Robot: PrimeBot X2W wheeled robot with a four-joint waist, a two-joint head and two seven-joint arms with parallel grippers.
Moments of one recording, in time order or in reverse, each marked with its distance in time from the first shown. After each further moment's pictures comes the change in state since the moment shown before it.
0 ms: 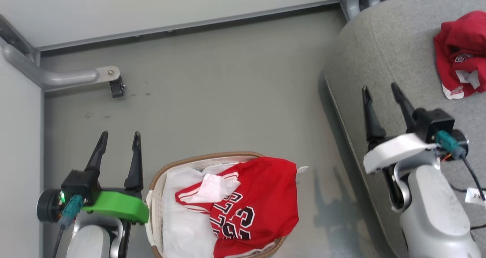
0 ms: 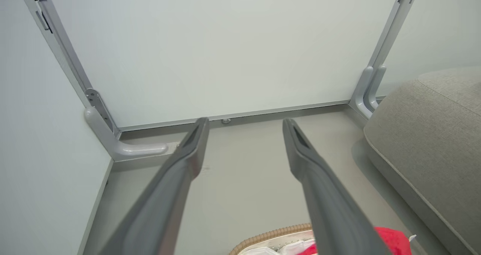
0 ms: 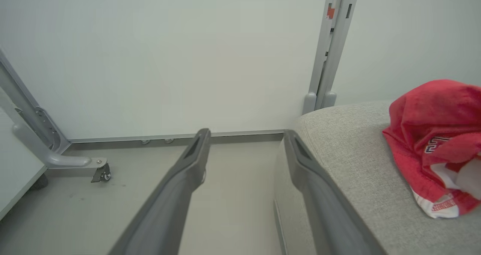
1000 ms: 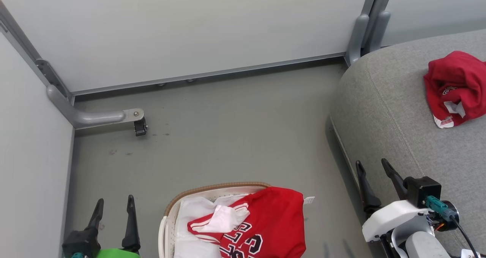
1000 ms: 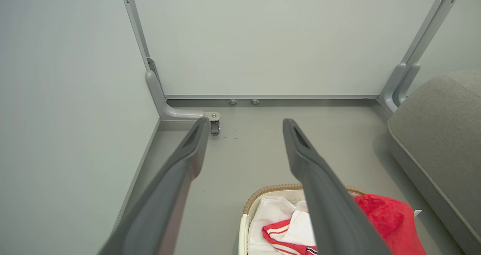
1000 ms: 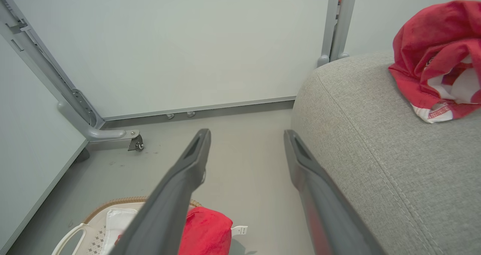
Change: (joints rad) left arm 0.246 -0.077 0.123 0.001 0.037 0.000 0.000; right arm 0.276 0.001 0.051 -0.003 0.074 0.000 0.000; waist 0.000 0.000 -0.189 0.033
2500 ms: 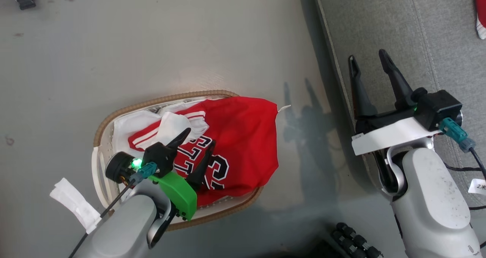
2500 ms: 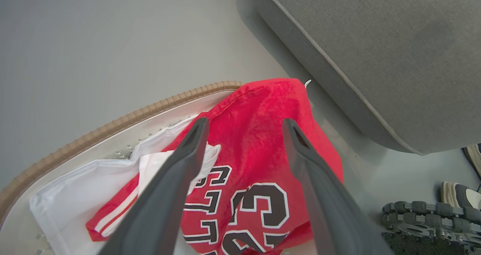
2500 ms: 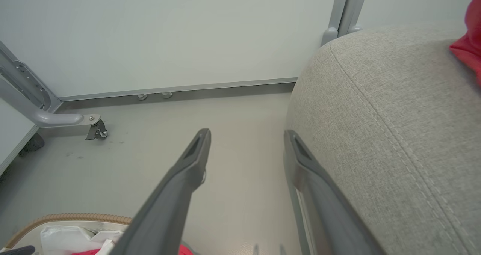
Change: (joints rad) left arm -0.567 0.222 -0.824 0.280 -0.374 0.000 0.000; right arm -0.287 -0.001 0.056 -0.206 0.021 0.000 0.000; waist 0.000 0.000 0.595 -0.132
